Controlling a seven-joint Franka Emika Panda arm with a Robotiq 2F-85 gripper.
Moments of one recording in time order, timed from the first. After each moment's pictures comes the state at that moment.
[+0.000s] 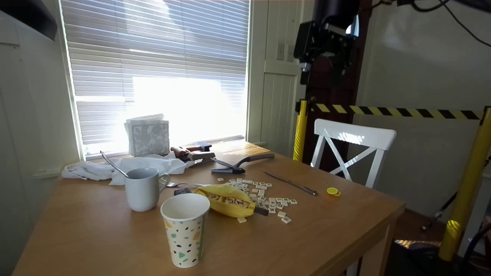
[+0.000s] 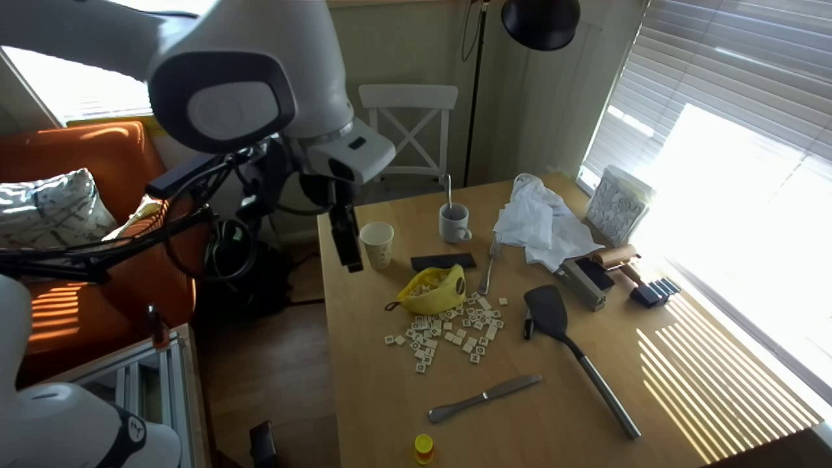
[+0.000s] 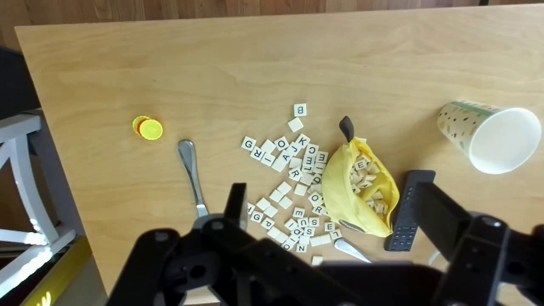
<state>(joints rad) -0.08 -0.39 0.12 -2.49 0.03 2.19 0.35</state>
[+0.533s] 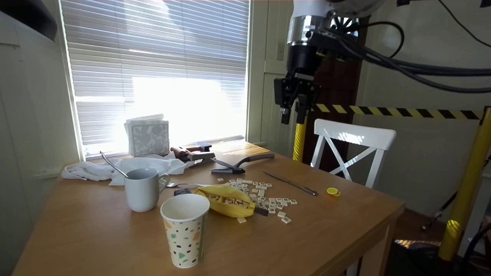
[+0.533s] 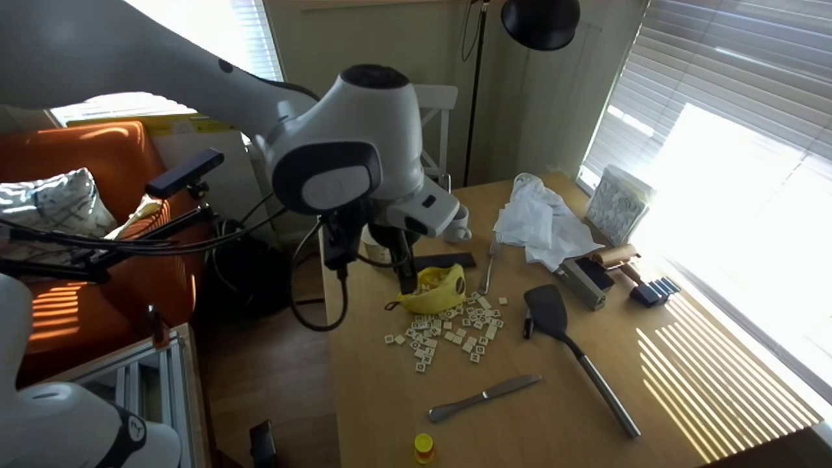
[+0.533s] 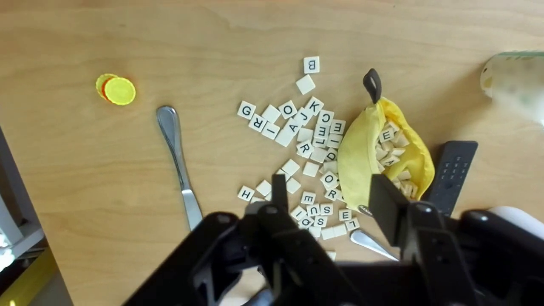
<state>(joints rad) -0.08 -0.08 0.04 -2.40 0.02 2.41 0.26</state>
